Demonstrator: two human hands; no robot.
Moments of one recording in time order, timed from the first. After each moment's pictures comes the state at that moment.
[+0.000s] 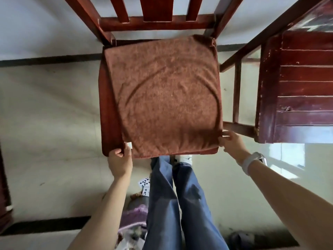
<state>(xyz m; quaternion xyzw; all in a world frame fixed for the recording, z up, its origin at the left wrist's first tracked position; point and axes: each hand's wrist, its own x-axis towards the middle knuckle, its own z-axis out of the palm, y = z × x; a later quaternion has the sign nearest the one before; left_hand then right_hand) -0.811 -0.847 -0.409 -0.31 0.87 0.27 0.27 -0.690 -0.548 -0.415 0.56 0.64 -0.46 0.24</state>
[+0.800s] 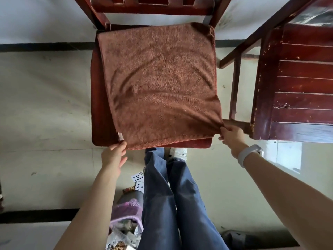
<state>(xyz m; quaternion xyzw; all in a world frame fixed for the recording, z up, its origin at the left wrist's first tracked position) -0.804 -0.841 -0.400 -0.48 0.67 0.45 0.34 -0.688 -0.534 -0.419 0.60 0.63 -0.46 0.18</state>
